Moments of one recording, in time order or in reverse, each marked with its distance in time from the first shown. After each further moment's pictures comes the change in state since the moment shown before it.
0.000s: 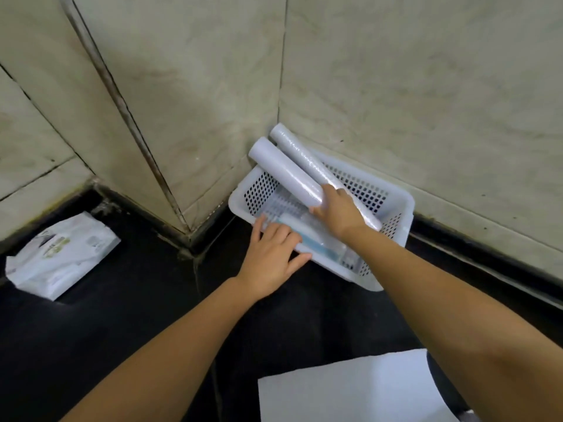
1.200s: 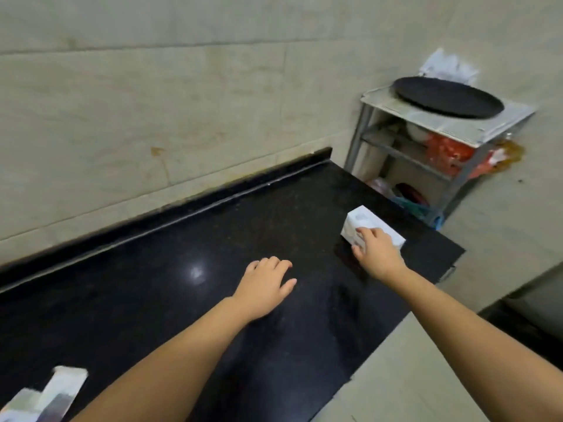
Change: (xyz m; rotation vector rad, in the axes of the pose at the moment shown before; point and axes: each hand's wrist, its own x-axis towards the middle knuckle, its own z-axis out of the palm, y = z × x) left_hand -0.105 0.686 0.111 -0.201 -0.598 0.975; right_hand -0.725 0.483 -0.206 -0.047 0.501 1.150
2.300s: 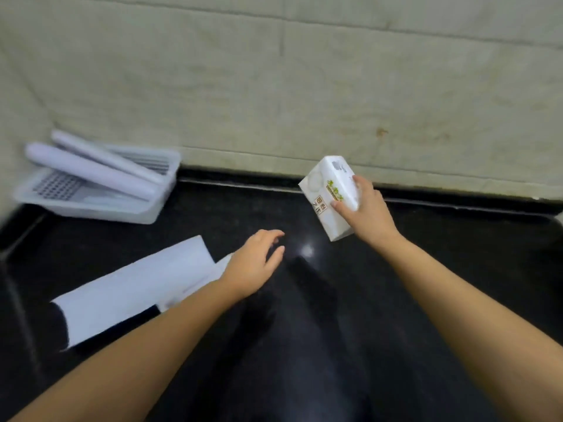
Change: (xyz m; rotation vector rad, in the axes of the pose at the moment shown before) left_hand -0.246 -0.124 -0.054 -0.321 0.545 -0.644; right_hand -0.060 -0.324 0.046 0.449 -0.218 -0.628
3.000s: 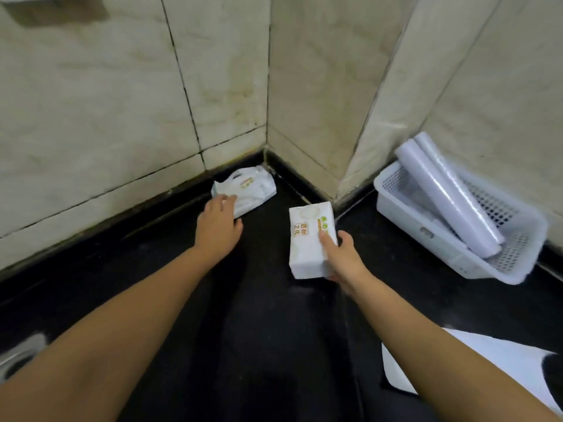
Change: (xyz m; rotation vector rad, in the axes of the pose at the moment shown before) left_hand -0.318 -0.419 -0.377 0.500 0.491 -0.949; right_hand -0.158 -0.415 0.488 0.356 -0.926 0.158
